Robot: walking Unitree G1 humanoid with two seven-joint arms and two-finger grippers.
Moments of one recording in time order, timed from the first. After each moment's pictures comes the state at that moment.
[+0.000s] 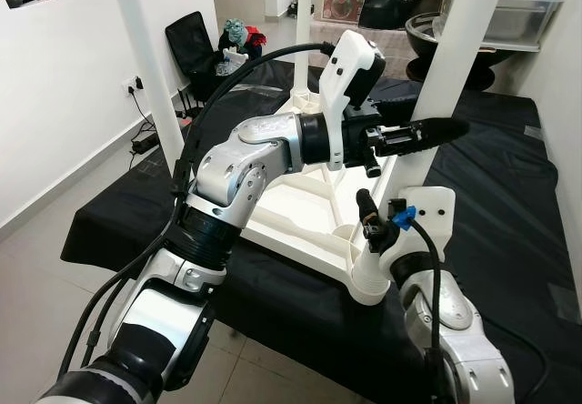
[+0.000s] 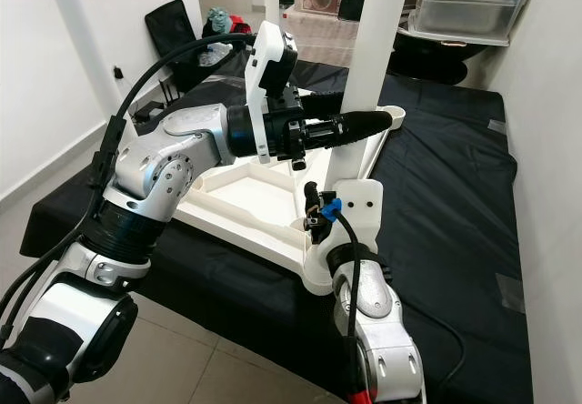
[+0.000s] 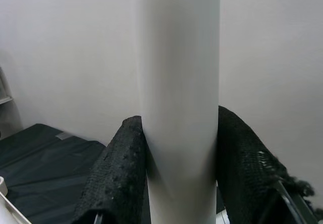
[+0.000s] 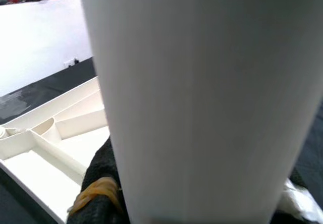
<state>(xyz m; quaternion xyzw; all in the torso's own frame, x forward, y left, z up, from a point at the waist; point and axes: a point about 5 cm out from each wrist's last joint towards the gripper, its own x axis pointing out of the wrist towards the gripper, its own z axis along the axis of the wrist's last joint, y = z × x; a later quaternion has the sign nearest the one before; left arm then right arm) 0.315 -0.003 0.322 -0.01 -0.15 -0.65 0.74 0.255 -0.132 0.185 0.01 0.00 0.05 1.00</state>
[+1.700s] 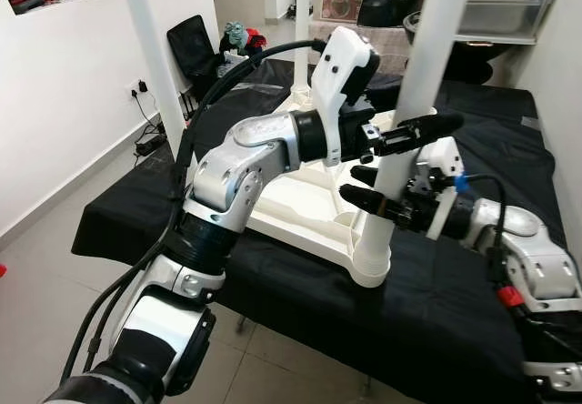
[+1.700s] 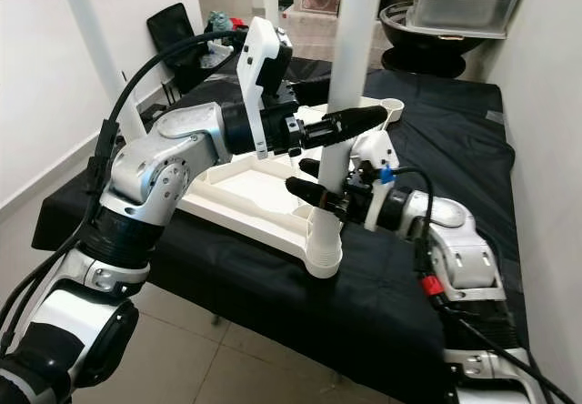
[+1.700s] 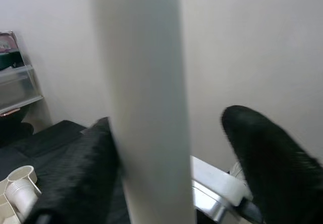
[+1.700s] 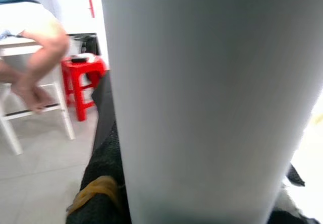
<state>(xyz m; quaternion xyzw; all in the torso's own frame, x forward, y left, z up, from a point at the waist) 0.314 0.007 0.321 0.00 -0.17 -0.62 0.76 0.314 -0.184 0.214 -0.06 -0.01 0.42 0.90</state>
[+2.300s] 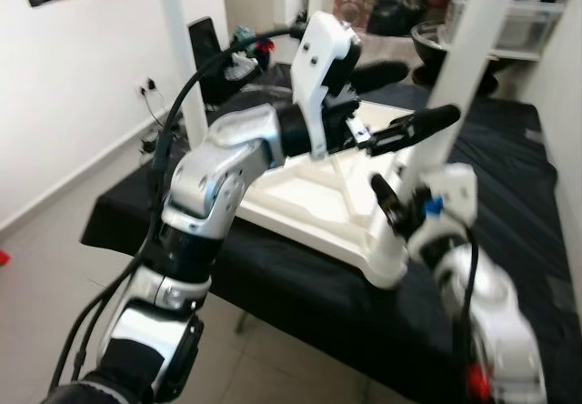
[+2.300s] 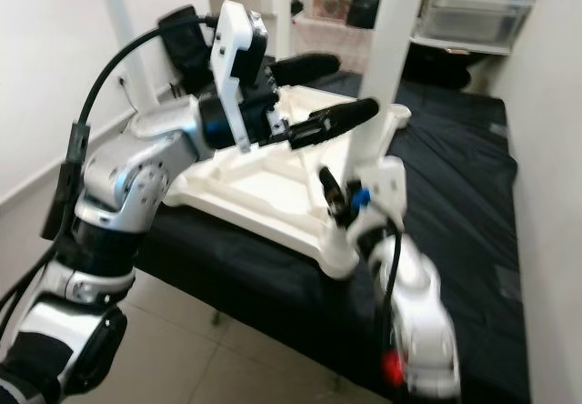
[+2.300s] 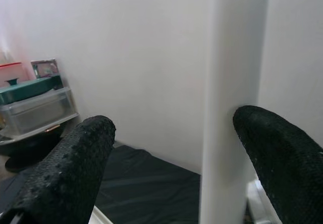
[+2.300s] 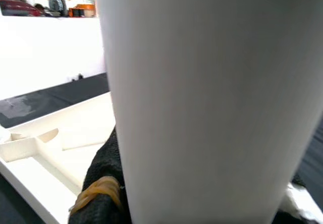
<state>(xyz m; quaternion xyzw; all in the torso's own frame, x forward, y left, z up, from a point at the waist) 0.305 0.024 0.330 0.00 -0.21 -0.59 0.78 0.259 -0.168 0.183 -0.05 -0.05 0.03 1.00</state>
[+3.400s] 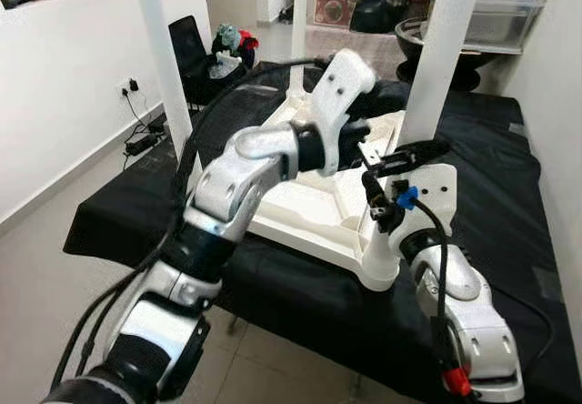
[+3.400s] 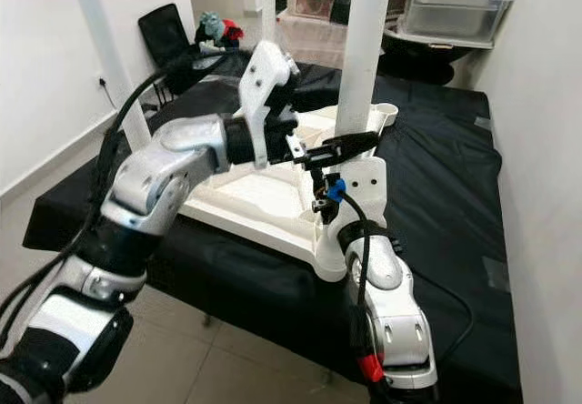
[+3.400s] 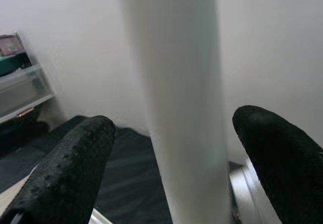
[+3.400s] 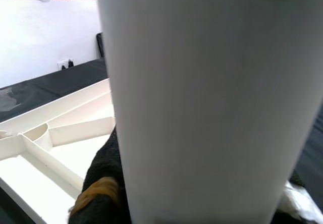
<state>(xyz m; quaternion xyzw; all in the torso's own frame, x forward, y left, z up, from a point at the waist) 0.325 -0.004 0.324 0.06 -0.17 -0.58 0.80 0.278 -0.147 0.194 -0.04 -0.02 0.05 1.00</state>
